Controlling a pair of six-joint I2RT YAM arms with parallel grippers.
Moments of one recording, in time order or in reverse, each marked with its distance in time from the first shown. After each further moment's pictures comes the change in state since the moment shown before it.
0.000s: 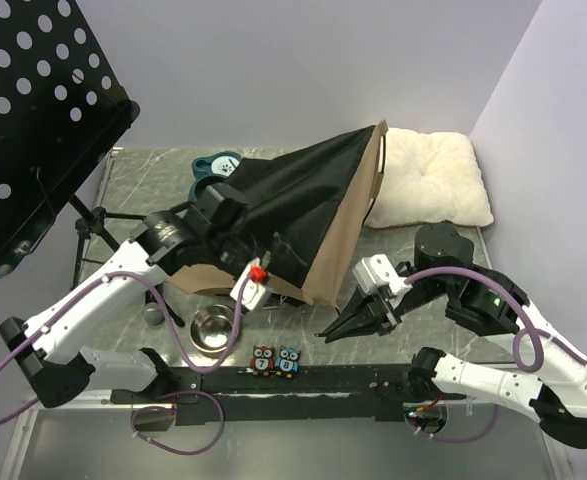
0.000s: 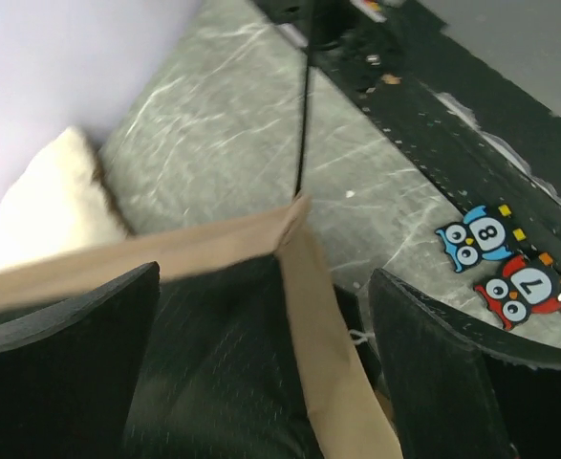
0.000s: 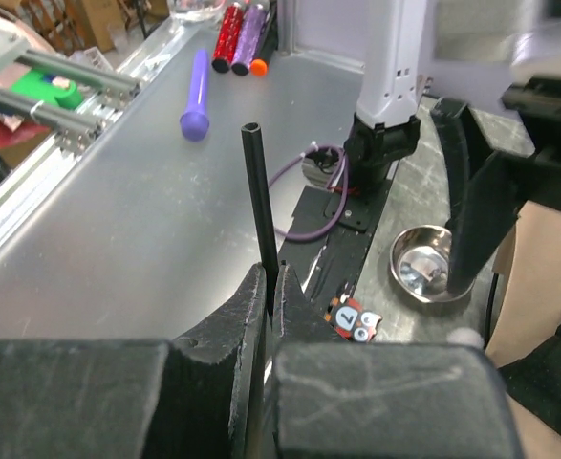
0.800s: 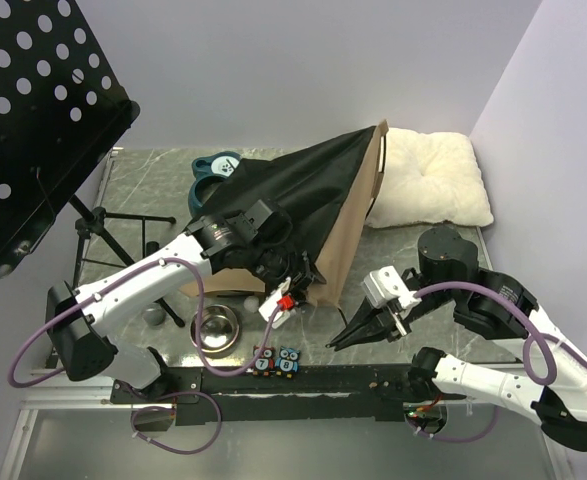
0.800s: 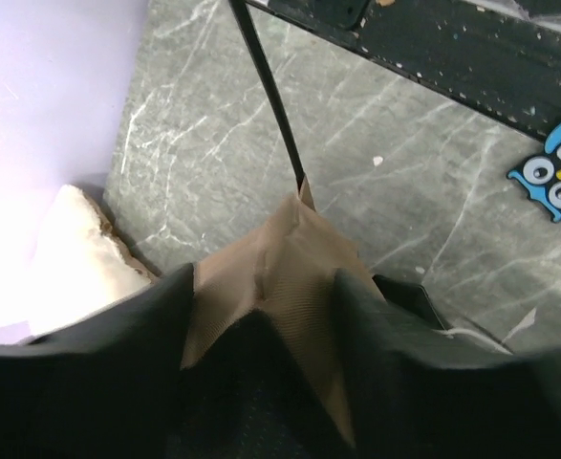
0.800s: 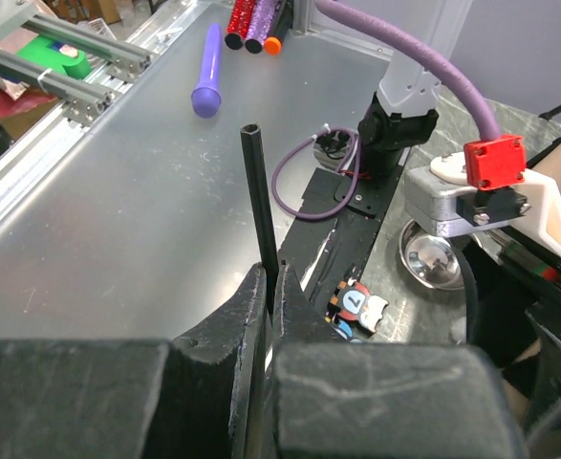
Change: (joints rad) left arm -0.128 0.198 -0.042 0.084 -0.111 0.357; right arm -0.002 -0.017 0.020 -0.150 -0.021 -0.128
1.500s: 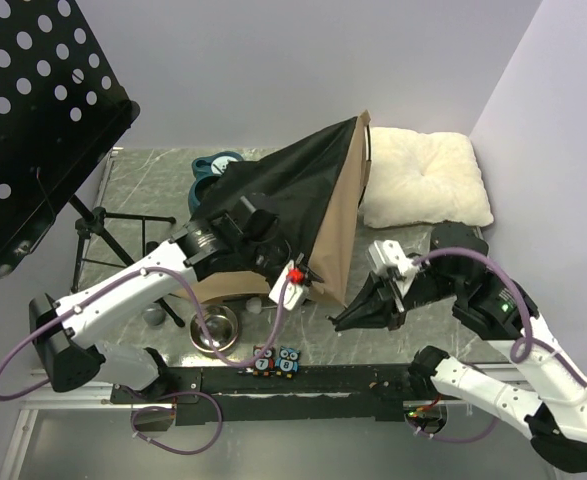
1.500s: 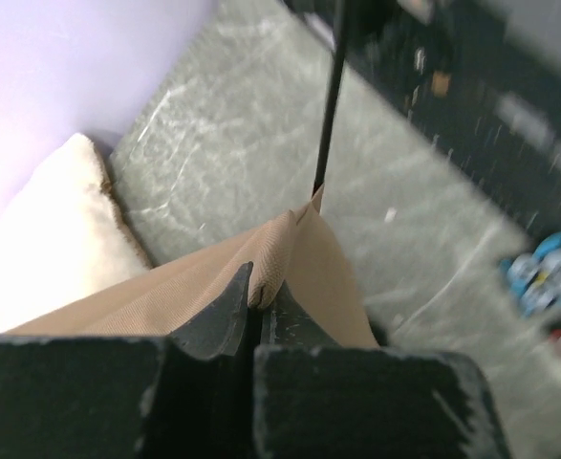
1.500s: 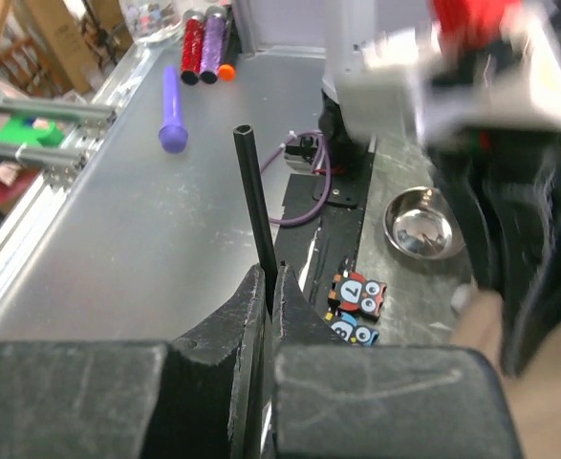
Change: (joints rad) left arm -0.002 -0.086 -0.039 0.215 0.003 -0.444; right arm -0.173 -0.040 -0.064 0.085 -0.027 0.195
